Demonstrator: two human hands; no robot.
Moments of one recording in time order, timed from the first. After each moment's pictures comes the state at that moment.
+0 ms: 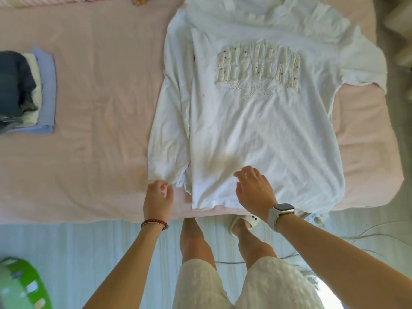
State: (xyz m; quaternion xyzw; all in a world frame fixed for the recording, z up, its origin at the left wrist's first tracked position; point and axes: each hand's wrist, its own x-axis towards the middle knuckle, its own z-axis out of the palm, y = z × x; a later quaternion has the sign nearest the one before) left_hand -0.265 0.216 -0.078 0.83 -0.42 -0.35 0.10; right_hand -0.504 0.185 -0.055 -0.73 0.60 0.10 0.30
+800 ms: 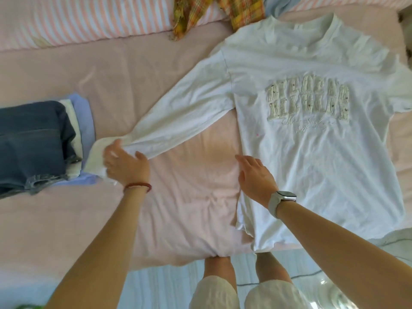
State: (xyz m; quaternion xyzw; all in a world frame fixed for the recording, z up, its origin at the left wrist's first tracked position) left_hand -0.072 0.004 -0.067 0.90 -0.39 -0.16 0.13; right_hand -0.344 0.051 -0.065 -0.67 0.67 0.04 0.32
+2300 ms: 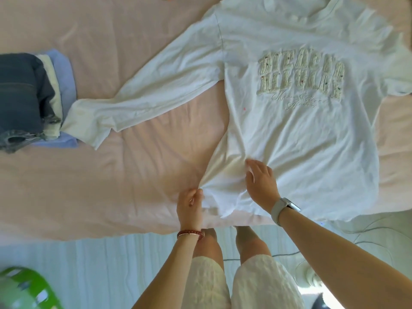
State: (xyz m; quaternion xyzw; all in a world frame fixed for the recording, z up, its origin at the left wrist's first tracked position) left_hand -0.220 0.187 -0.081 0.80 -0.21 -0.49 0.26; right_hand -0.395 0.135 -0.081 -0.55 0.74 0.01 0.40
